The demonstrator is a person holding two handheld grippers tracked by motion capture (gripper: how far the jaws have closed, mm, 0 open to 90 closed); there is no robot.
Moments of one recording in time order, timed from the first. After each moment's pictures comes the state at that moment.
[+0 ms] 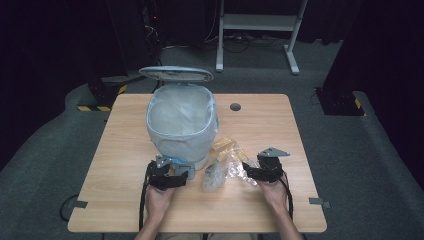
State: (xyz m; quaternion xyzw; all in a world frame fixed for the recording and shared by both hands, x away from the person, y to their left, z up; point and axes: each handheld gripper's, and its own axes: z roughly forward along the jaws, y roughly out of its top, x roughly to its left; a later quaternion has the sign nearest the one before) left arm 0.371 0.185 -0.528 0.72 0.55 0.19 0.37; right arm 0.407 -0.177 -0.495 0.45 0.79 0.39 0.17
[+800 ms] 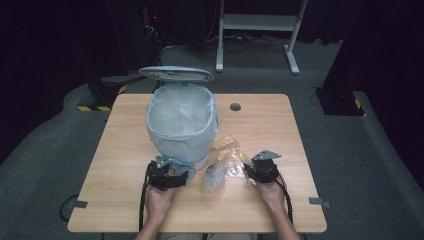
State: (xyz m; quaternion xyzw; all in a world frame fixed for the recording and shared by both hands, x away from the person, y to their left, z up) left arm 0.371 0.186 -0.527 0.73 0.55 0.19 0.36; right arm 0.413 -0.172 -0.521 0.42 0.82 0.35 0.19
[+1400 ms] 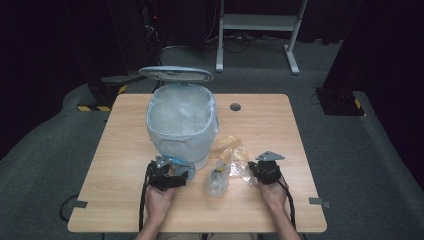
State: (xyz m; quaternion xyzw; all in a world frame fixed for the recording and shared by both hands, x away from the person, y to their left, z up) left arm 0.370 0.185 -0.527 0.72 0.55 0.19 0.36; right arm 0.411 -0.181 -0.521 0.43 0.81 0.36 0.18
